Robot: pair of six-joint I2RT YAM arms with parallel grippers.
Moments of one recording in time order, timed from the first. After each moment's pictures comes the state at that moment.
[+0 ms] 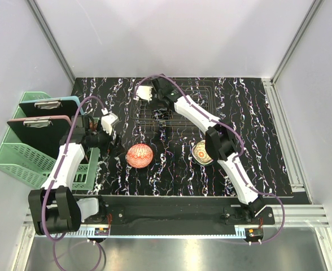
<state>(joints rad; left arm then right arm) 0.10 1.17 0.81 -0.61 0.70 0.55 0.67 2.49 2.36 -0.51 0.15 -1.02</state>
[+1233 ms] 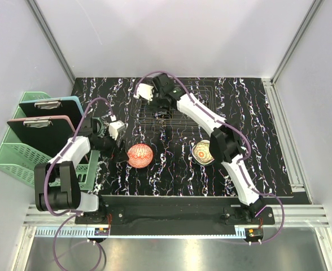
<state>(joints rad) 0.08 1.38 0.77 -0.59 0.73 0.63 0.69 2.40 2.31 -0.65 0.08 -0.86</state>
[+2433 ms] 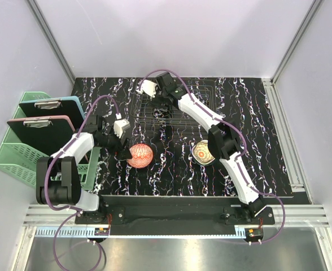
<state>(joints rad) 0.01 1.44 0.82 -0.58 0.73 0.61 0.64 2.47 2.34 -0.55 0.07 -0.79</state>
